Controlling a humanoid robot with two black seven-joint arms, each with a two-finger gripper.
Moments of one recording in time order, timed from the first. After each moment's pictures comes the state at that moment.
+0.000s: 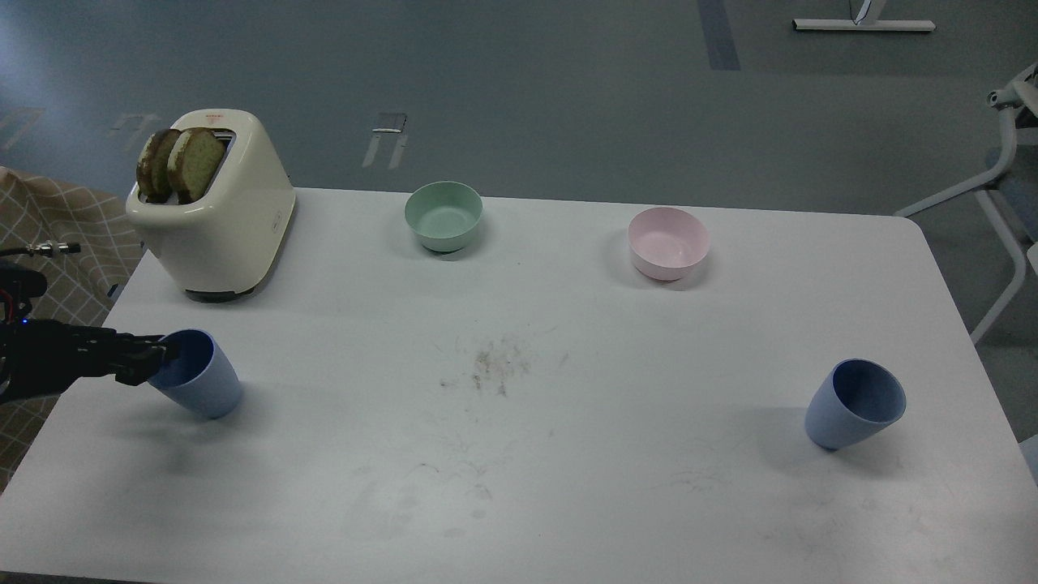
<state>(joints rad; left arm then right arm) -0.61 1.20 -0.29 -1.19 1.68 -0.20 -0.49 0.59 -0.66 1.40 0.90 -0.32 0.49 0.08</state>
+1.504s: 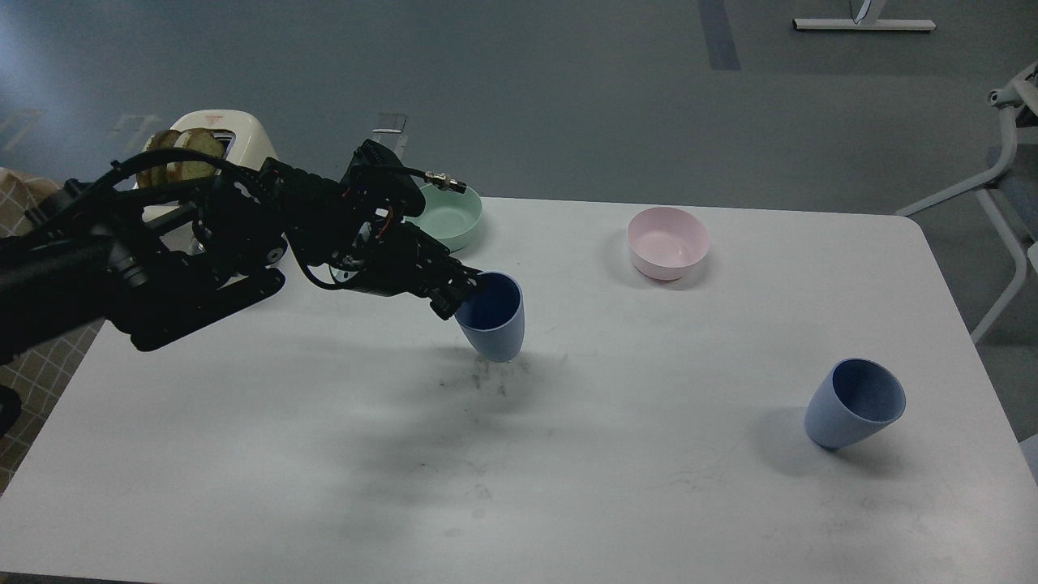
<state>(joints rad) -1.12 0.49 -0.20 -1.17 1.97 -0.49 -0.41 0.48 -0.70 1.46 0.89 -0.33 0.49 0.08</state>
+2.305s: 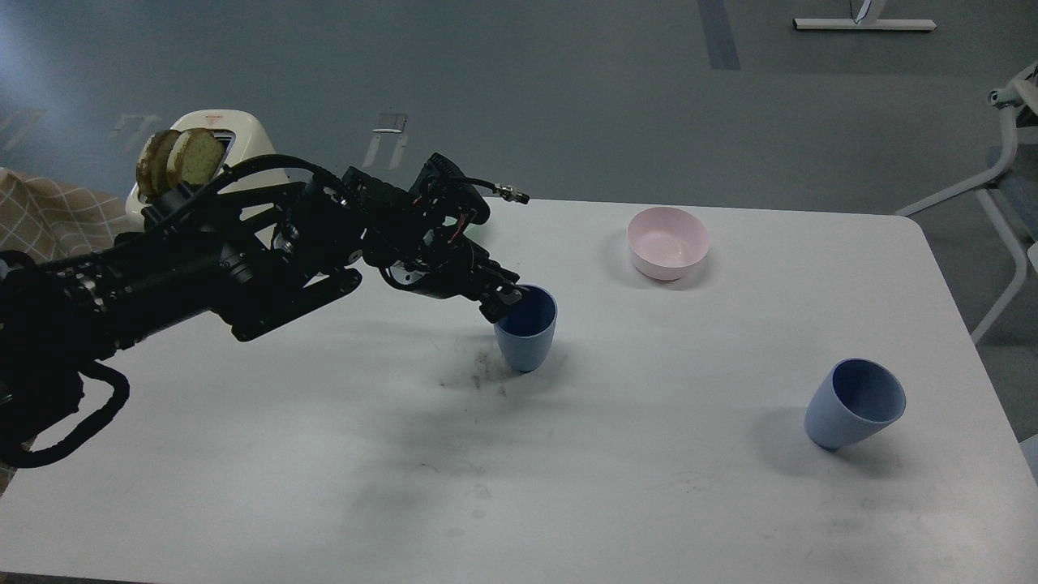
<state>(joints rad) -1.14 0.31 -0.18 -0.97 1.95 -0.49 -0.41 0.47 -0.69 1.46 0.89 -0.33 0.49 0.08</state>
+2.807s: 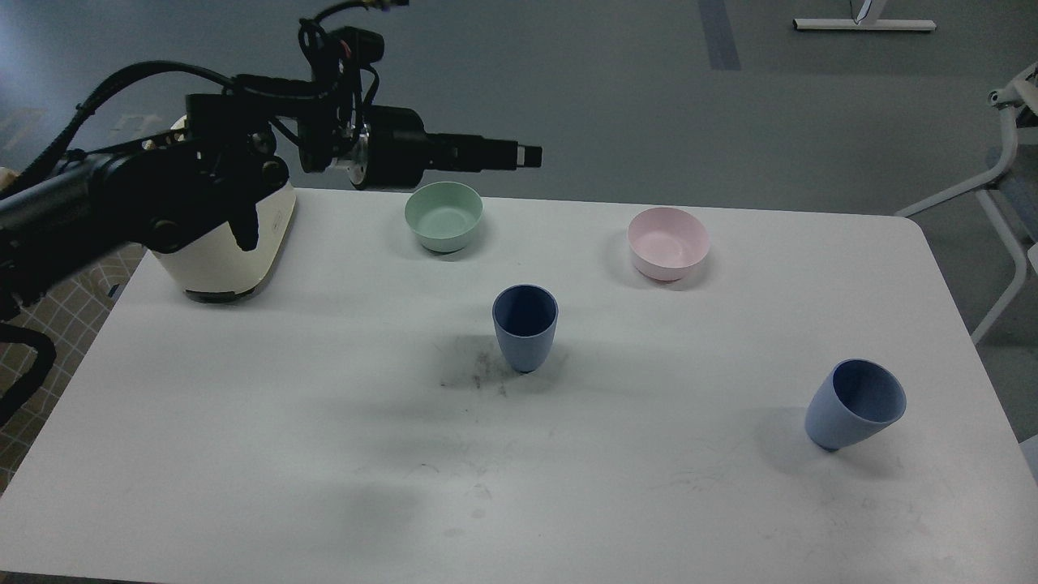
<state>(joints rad) -1.20 0.49 -0.36 -0.97 1.21 -0.49 -0.41 0.45 -0.83 1.45 1.00 -0.47 0.49 0.09</state>
